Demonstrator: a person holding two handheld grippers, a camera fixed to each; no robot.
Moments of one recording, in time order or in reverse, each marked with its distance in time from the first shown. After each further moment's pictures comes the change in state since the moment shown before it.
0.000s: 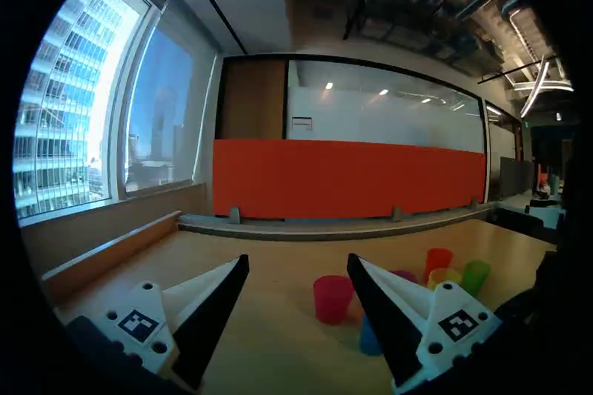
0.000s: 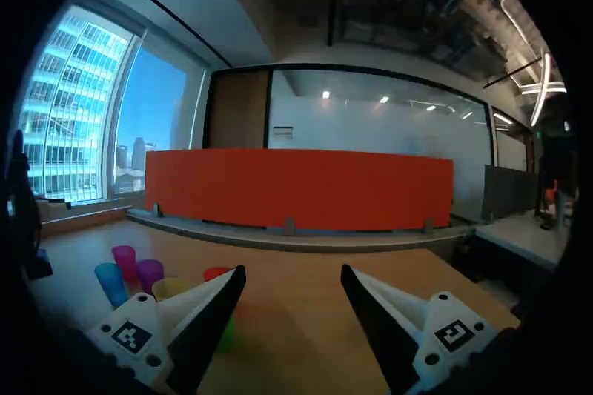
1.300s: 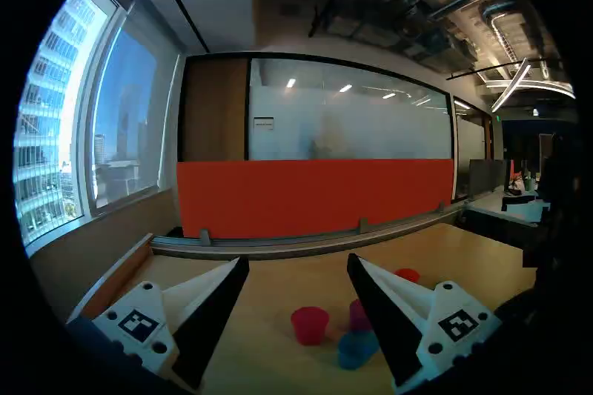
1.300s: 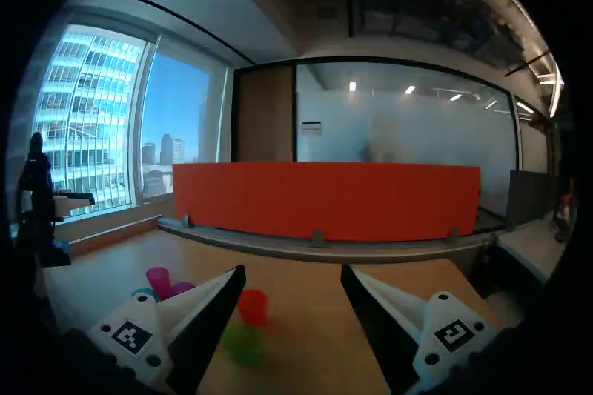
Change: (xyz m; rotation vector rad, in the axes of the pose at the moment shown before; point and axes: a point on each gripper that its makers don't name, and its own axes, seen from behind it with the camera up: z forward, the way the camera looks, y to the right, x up) left arm 0.096 0.023 0.005 -0.196 -0.038 0.033; right arm 0.077 -0.014 0.000 0.161 -0.051 0.038
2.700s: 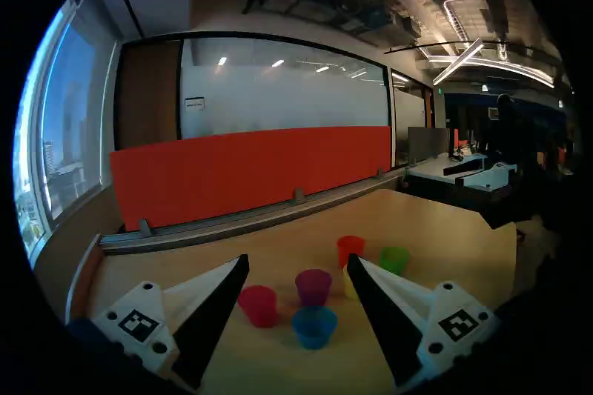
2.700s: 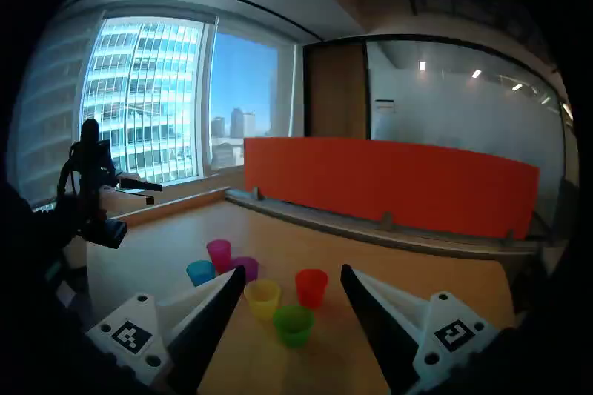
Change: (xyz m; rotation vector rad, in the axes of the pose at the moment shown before) left arm -0.040 0.062 0.001 -0.319 -0.118 0.083; right arm -0.021 -0.060 -0.007 0.349 -0.138 -0.067
